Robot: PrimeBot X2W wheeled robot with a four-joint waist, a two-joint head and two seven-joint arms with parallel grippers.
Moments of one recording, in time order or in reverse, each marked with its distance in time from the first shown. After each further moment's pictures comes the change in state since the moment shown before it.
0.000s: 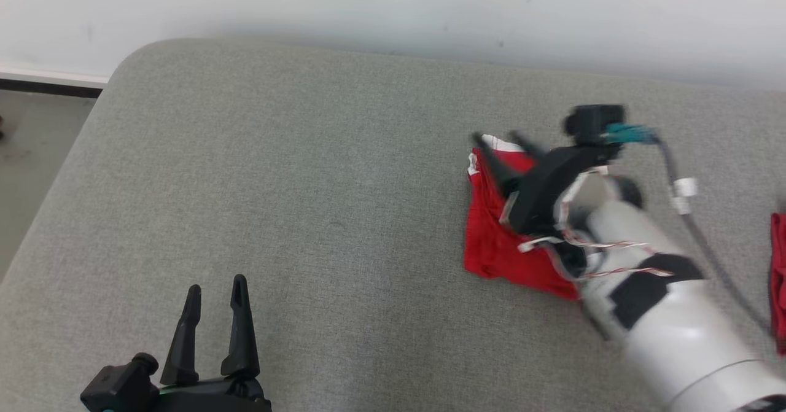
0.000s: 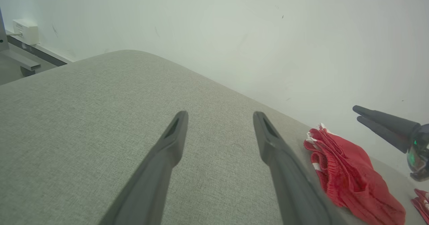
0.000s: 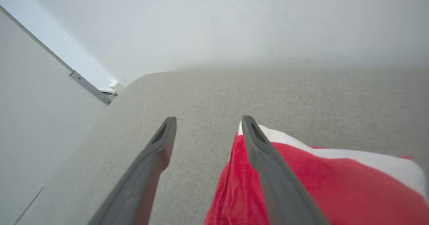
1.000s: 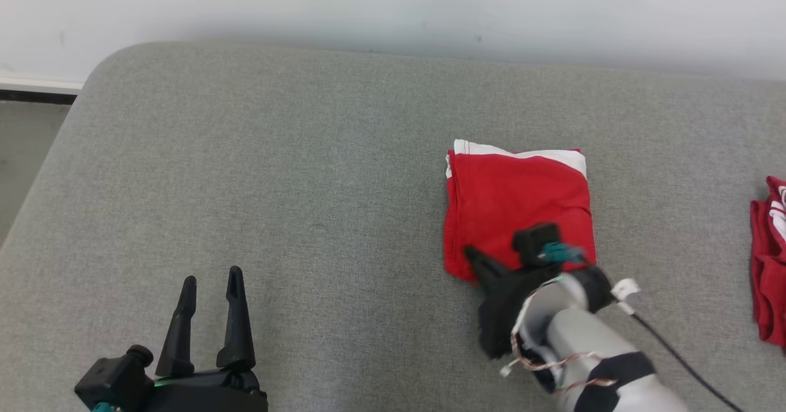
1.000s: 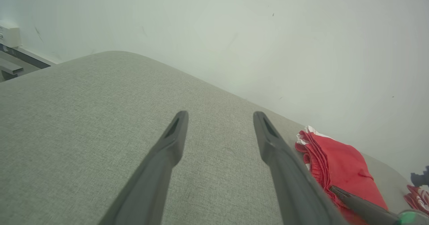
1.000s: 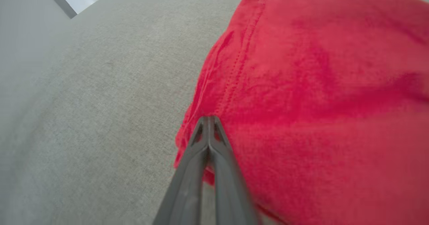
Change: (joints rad) left arm -0.022 0.000 0.016 0.009 0.006 -0.015 0.000; right arm 0.232 0.010 0.132 -0.021 -0.235 0.000 -0.101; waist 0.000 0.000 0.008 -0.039
